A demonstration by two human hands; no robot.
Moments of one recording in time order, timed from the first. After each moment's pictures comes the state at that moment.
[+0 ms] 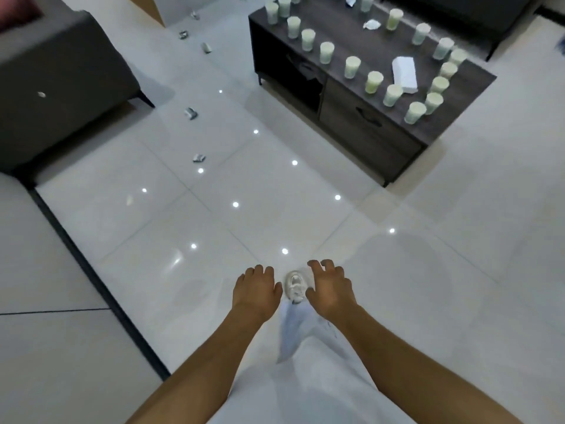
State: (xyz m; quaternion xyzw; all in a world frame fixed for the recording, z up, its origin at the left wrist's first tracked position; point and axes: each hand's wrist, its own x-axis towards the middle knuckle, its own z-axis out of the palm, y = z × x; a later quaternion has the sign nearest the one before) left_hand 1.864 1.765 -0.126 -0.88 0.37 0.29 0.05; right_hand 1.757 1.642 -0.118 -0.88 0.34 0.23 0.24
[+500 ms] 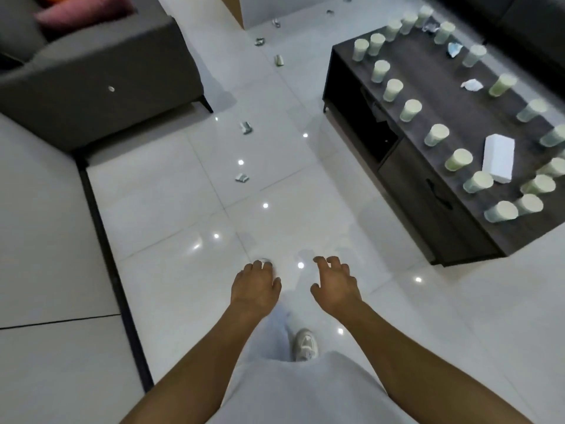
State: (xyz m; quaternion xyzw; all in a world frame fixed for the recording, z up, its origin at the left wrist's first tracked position) left_hand 2.108 1.666 -0.118 -0.93 0.23 0.29 -0.02; right_hand 2.034 1.508 -0.115 -0.91 0.23 0.27 0.22
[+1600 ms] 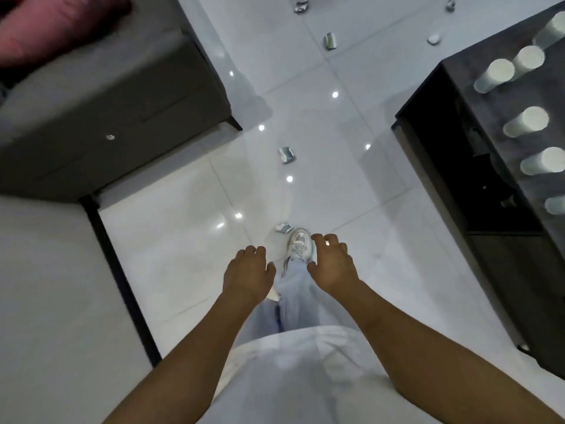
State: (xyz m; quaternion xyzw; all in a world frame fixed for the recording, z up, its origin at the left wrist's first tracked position) left_hand 2.713 1.620 -0.204 -0.92 0.17 0.36 -0.01; right_hand 2.654 1.454 -0.225 -0.87 0.23 0.32 0.29
